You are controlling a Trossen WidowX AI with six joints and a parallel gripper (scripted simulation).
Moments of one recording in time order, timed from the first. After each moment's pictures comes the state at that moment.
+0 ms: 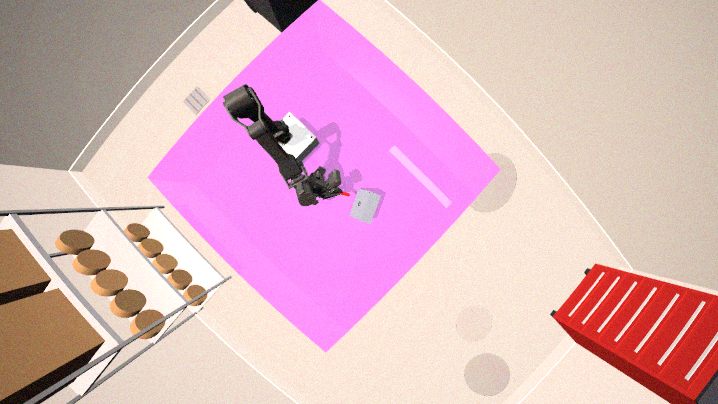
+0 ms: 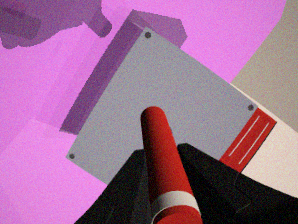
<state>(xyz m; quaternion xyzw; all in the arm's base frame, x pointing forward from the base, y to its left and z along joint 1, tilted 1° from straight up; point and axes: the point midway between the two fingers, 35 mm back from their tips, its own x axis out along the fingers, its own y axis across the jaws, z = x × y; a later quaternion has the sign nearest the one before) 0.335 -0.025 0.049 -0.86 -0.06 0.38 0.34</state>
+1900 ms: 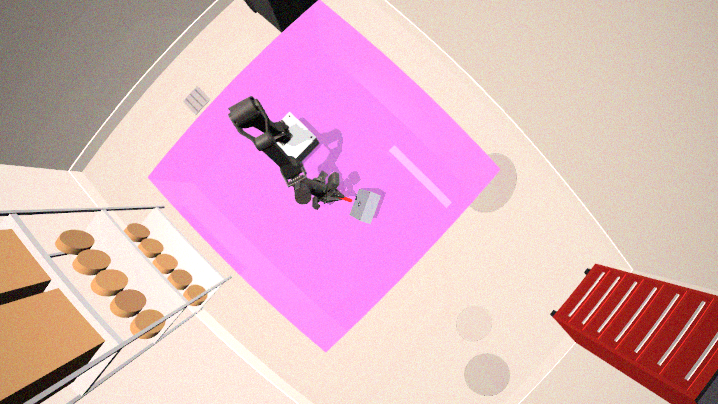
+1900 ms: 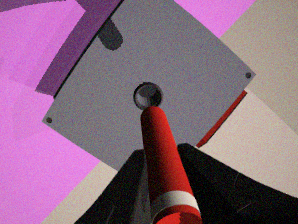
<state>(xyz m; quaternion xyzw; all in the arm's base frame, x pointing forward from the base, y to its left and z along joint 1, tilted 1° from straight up) 0.351 -0.035 0.046 -0.90 -0.09 0.28 0.32</state>
